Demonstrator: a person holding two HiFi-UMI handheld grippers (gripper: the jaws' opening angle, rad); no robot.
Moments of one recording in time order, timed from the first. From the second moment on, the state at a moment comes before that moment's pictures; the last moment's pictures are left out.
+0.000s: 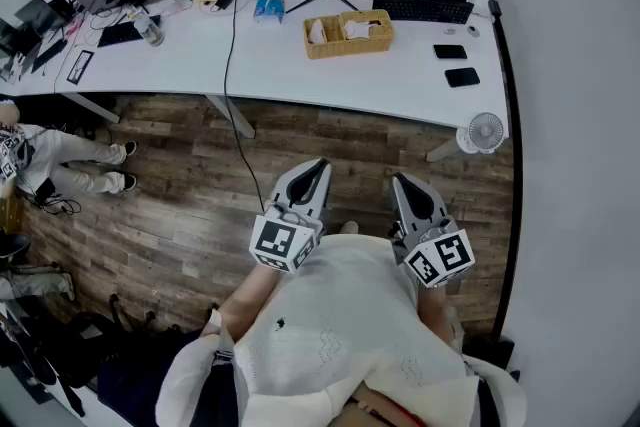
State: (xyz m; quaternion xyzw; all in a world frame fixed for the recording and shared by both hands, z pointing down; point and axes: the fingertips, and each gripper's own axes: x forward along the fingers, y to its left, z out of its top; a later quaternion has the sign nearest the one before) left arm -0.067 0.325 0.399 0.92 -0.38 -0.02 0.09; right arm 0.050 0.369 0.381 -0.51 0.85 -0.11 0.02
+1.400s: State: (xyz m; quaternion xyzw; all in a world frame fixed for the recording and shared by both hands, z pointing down) left arm -0.006 0.323 0.417 0.91 -0.39 -0.02 0.10; right arm 0.088 0.353 0.406 -0.48 0.87 -0.10 -0.04
